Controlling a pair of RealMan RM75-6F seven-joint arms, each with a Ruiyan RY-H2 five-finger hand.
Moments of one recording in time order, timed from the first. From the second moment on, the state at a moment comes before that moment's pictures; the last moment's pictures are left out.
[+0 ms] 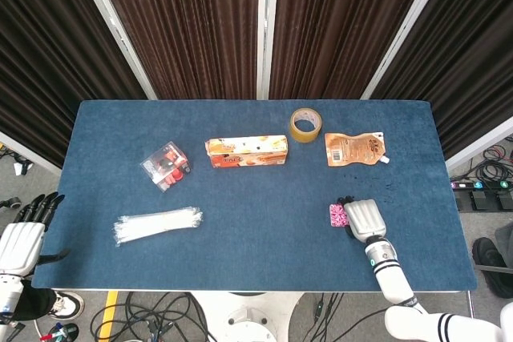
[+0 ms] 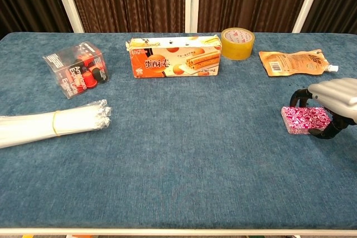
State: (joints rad) left arm -0.10 -1.19 0.01 -1.42 1.50 1.39 -0.07; right arm 0.53 -1.54 0.04 -1.50 -0.96 1.07 -0.65
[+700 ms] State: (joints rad) left arm -0.10 -1.18 0.01 -1.42 1.50 1.40 -0.08; right arm 0.55 -1.53 0.08 -1.54 -0.99 1.08 -0.65
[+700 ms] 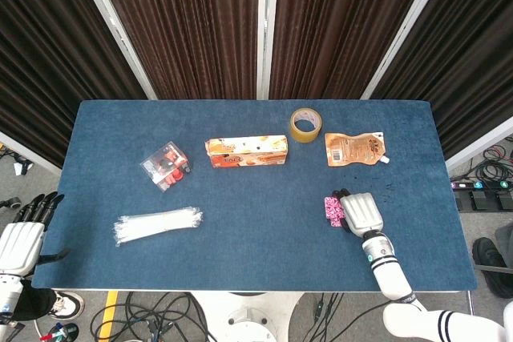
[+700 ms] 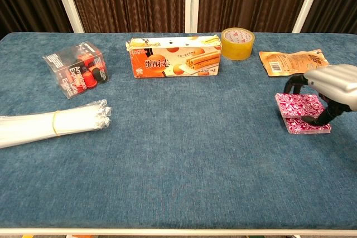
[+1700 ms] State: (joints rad) left arm -0.10 -1.17 0.00 -1.41 1.49 1.40 -0.12; right arm 0.72 -1.71 0.11 -1.48 -0.91 0.97 -0.76
